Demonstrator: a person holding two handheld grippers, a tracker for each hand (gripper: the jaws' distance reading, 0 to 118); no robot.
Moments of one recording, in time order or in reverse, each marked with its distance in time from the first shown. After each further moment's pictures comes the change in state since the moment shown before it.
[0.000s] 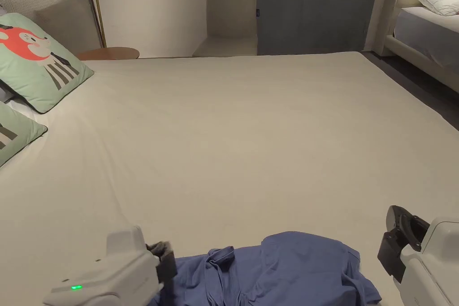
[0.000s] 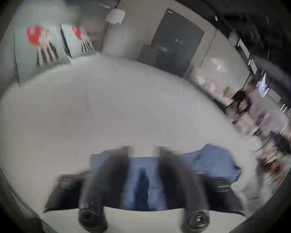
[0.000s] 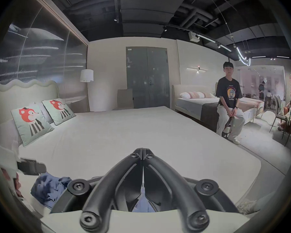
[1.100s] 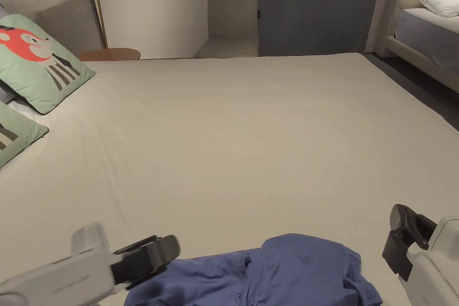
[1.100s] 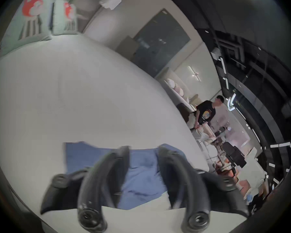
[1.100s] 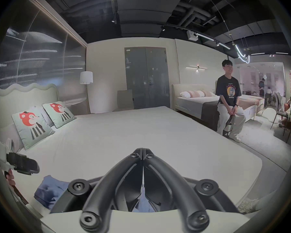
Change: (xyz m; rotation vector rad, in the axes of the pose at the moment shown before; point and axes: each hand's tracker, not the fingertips) left arm -0.089 0.034 0.037 -0.079 -0.489 0.328; right arm 0.003 0.006 -0.001 -0.002 0.008 -0.028
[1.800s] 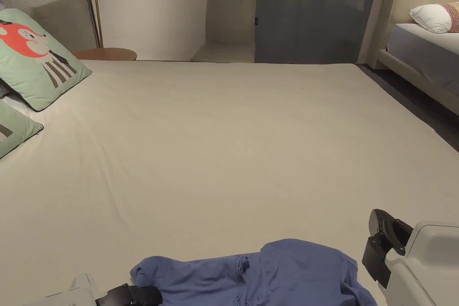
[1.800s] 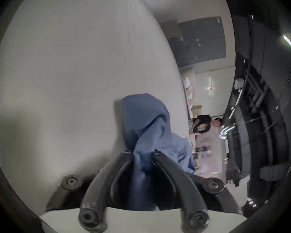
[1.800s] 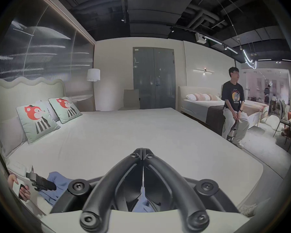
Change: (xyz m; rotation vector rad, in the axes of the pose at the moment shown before) left arm -0.107 -0.039 -0.047 -0.157 -0.092 0.500; right arm -0.028 0.005 0.007 0.005 0.041 0.061
